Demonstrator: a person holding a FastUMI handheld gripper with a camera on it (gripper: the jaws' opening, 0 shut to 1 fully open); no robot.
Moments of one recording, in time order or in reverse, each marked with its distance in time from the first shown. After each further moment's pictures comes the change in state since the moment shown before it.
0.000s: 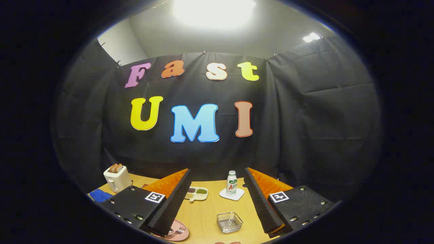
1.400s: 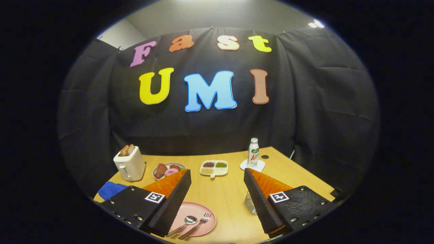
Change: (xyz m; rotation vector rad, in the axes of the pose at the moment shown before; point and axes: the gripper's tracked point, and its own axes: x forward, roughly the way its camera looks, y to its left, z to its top) arm 0.000 0.090 -0.126 0.057 0.341 0.068
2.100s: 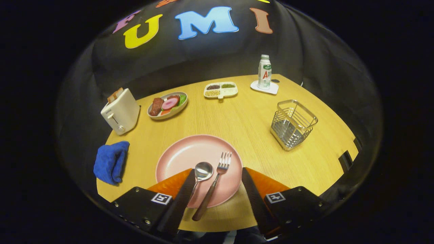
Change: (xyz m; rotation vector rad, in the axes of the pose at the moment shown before) arm 0.016 0.052 -0.191 0.098 0.555 -0.007
